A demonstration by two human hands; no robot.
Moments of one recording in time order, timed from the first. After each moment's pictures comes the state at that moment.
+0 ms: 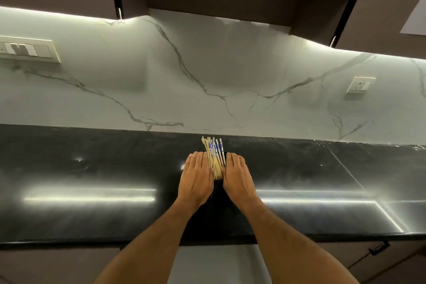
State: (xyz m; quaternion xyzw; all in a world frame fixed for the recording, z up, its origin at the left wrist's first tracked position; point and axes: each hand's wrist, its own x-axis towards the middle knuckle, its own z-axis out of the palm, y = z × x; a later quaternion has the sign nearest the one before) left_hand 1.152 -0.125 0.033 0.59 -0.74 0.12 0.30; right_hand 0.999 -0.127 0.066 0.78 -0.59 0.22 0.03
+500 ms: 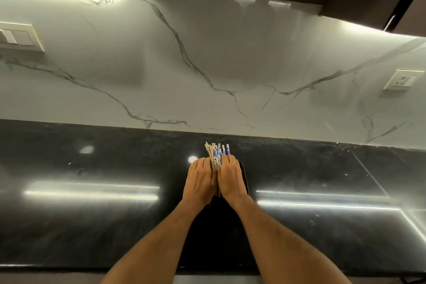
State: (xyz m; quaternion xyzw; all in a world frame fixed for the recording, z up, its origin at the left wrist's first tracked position) left_hand 1.146 -0.217 0.002 0.59 -0.73 -0.04 0.35; right_hand 1.033 -0.240 0.021 0.74 -0.59 0.31 -0.12
